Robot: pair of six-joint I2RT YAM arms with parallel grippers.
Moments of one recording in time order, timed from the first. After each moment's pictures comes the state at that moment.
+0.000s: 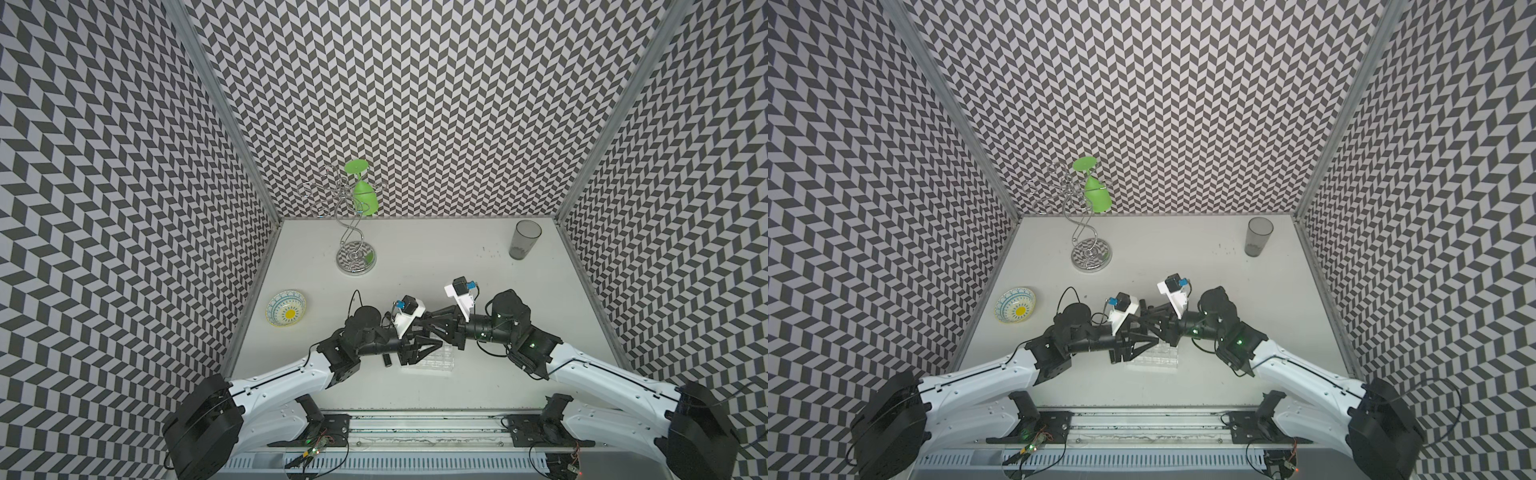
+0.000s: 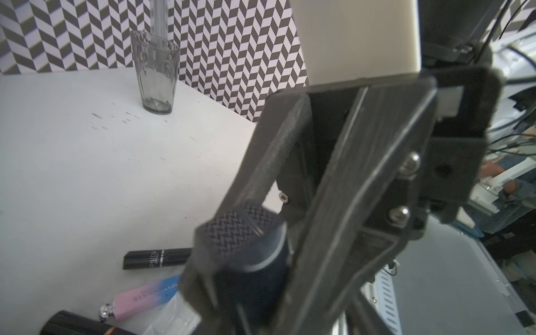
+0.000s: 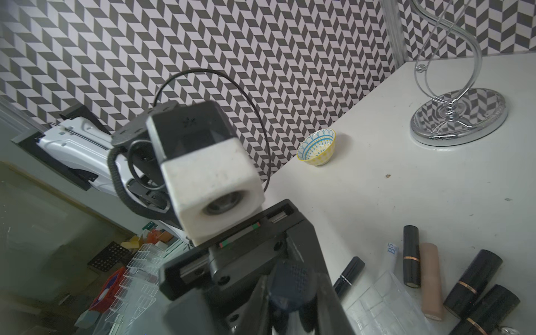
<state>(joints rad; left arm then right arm) -0.84 1.09 0.46 0.42 0.54 -0.27 0.78 1.07 0.56 0.31 -0.54 0.45</state>
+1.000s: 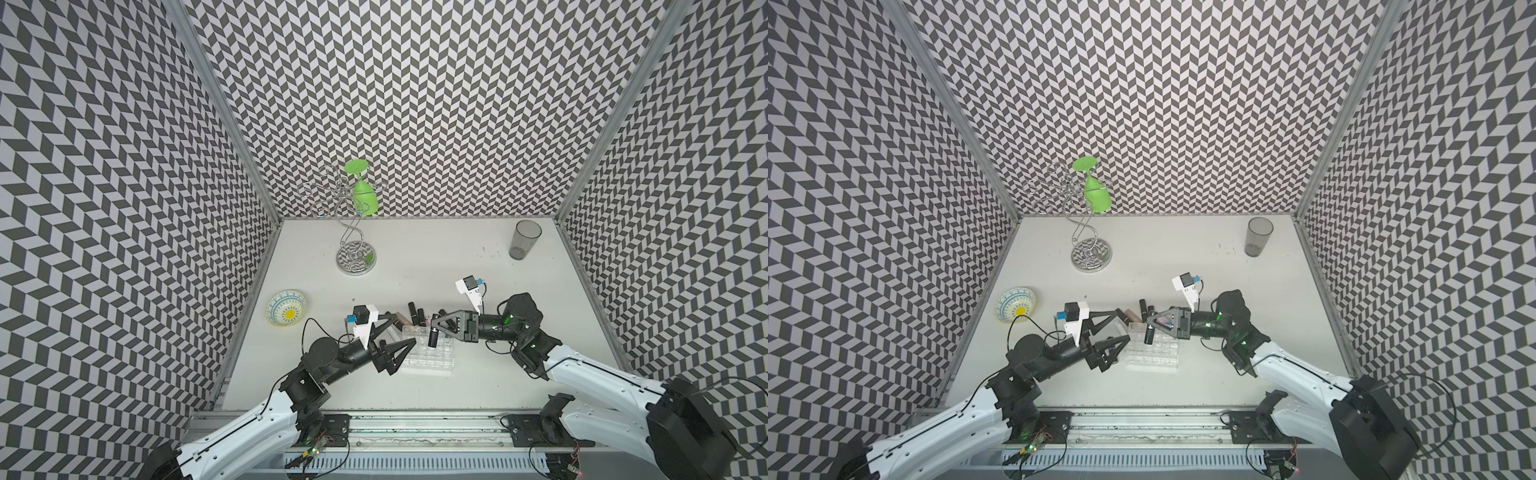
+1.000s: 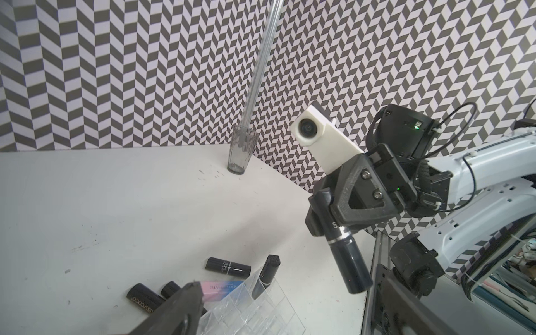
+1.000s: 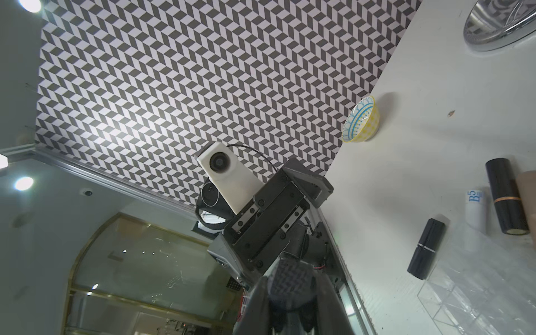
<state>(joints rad) -0.81 0.57 0.19 0.43 0.25 -0.36 0.64 1.12 0.44 0.65 -0.86 1.05</state>
